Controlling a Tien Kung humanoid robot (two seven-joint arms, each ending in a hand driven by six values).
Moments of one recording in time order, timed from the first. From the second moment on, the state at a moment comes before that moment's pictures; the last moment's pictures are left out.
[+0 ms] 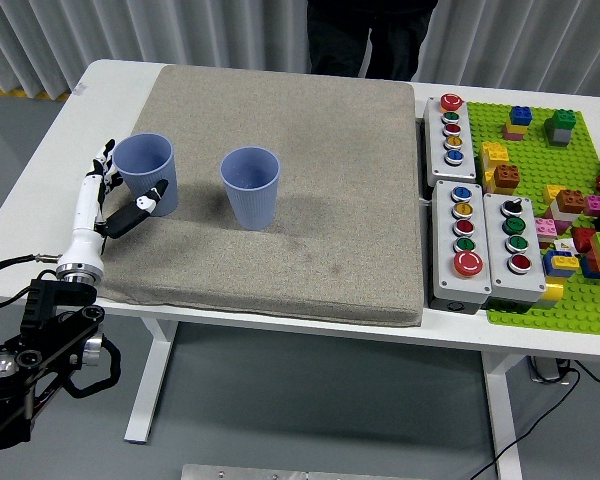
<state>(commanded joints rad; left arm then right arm) -0.32 0.32 -0.91 -1.05 0.96 0.54 -0.40 0.19 -0.09 1.41 0.18 -1.50 0.00 -0.22</state>
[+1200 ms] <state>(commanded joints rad) -0.54 0.37 -1.31 -1.09 0.91 0.33 -0.22 0.19 -0.10 1.39 0.18 -1.49 0.00 -0.22</state>
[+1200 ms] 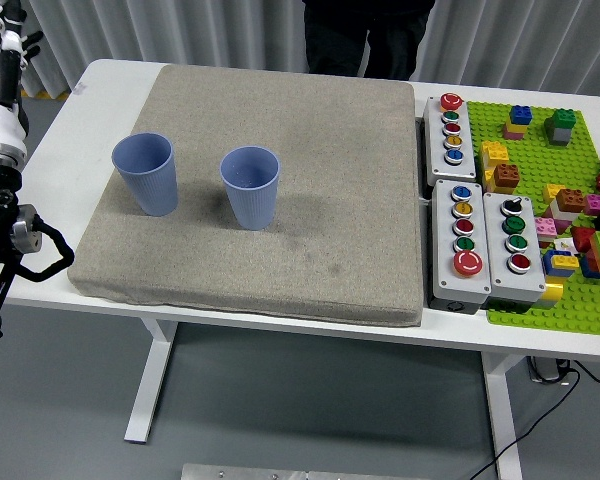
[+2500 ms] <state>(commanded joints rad) -0.55 0.34 -1.32 -1.01 0.68 0.23 -0.28 0.20 -0.10 1.38 0.18 -1.48 0.00 -0.22</state>
